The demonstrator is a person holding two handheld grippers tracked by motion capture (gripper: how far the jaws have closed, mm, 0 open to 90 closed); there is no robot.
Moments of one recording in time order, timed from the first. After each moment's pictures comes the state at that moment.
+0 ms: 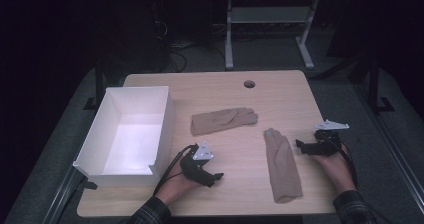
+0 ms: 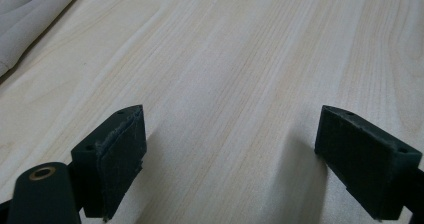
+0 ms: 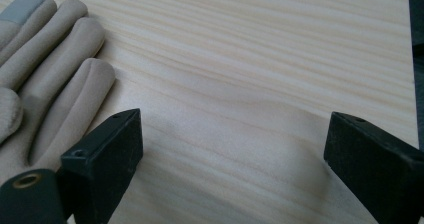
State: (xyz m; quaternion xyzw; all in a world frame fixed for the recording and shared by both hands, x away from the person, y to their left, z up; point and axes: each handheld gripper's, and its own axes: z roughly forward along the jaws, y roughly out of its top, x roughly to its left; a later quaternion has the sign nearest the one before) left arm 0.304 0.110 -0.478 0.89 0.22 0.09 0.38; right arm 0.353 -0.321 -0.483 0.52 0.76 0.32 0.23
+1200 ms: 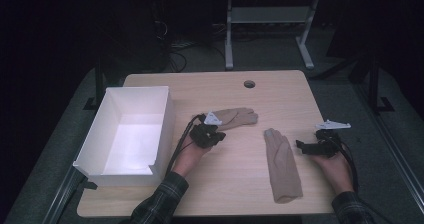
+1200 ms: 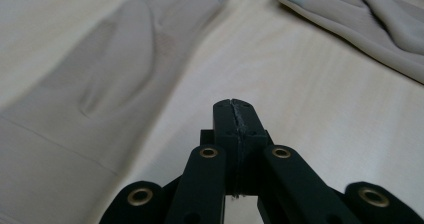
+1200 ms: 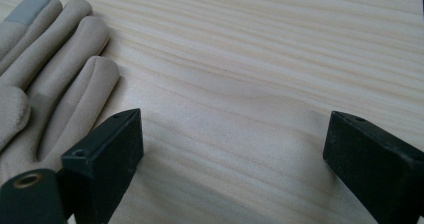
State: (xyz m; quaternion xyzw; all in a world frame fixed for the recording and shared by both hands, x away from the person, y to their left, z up) left arm 0.379 0.079 -0.434 0.88 0.29 0.11 0.37; right arm 0.353 -0.323 -0.484 0.52 0.76 0.33 0.21
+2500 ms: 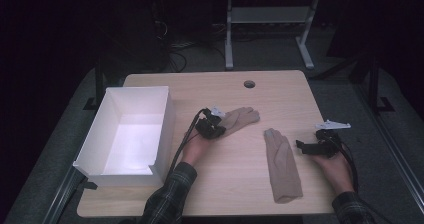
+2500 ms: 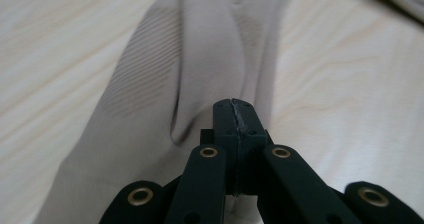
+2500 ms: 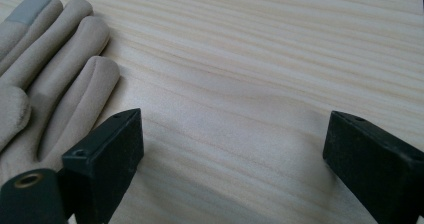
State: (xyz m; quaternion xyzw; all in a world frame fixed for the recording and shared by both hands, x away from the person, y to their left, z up) left arm 0.413 0.062 -0.463 0.88 0.32 0.10 0.34; right arm 0.353 -0.323 -0.484 0.52 0.76 0.33 0.21
